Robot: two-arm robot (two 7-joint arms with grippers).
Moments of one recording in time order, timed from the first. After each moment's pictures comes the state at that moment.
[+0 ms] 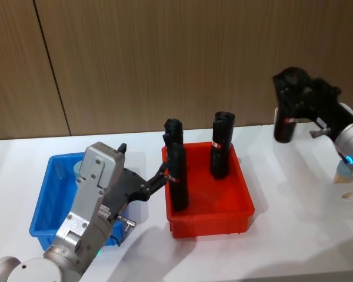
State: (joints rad) left arm -0.24 0.38 0.45 -1.63 -0.20 0.01 -0.01; right arm 0.43 0.29 -0.15 -1.40 0.27 0.01 0.26
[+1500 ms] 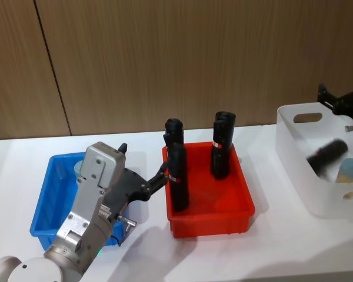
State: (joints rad) left arm -0.24 0.38 0.45 -1.63 -0.20 0.01 -0.01; right arm 0.53 0.31 -0.10 -1.19 0.17 -0.01 0.12
